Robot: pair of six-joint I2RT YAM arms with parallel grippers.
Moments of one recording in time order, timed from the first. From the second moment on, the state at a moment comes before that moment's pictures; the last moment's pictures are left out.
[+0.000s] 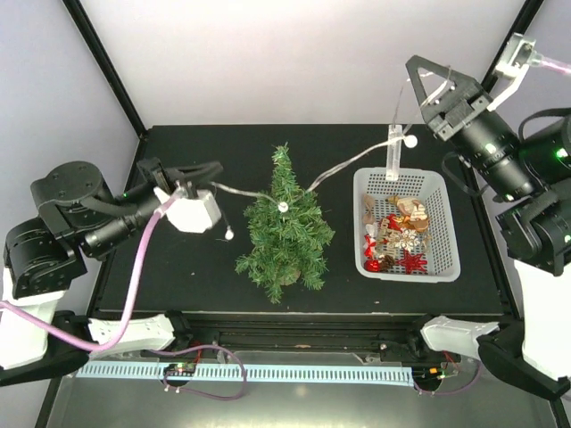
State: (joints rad) left arm -1.02 1.04 1.94 -1.05 -0.14 0.99; right arm 0.53 1.18 2.07 -0.54 -0.22 0.79
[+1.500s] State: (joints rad) left arm -0.16 1.33 2.12 -1.06 0.73 0.64; right arm 0.46 1.26 1.96 -0.66 0.12 0.65
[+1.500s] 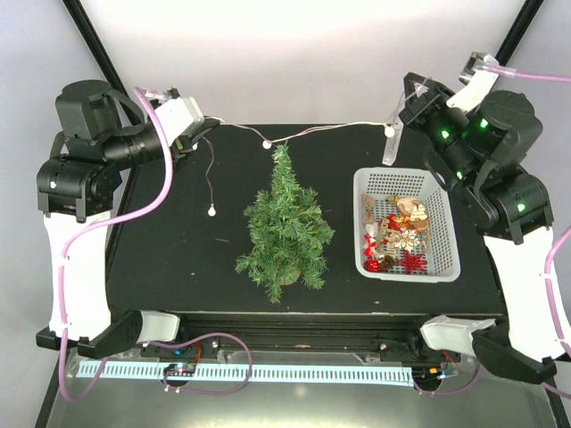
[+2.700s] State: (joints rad) left arm -0.17 1.43 2.15 -1.24 0.81 0.64; right arm 0.46 1.01 1.56 -0.78 0.20 0.68
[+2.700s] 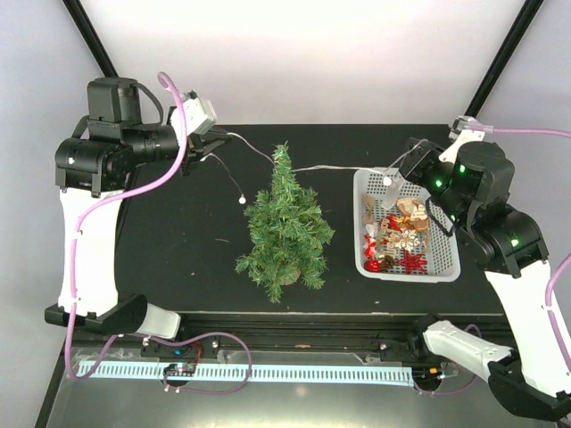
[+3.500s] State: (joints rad) left arm -0.33 1.47 2.15 -1.24 0.74 0.63; right arm 0.46 0.92 1.44 -0.92 0.18 0.65
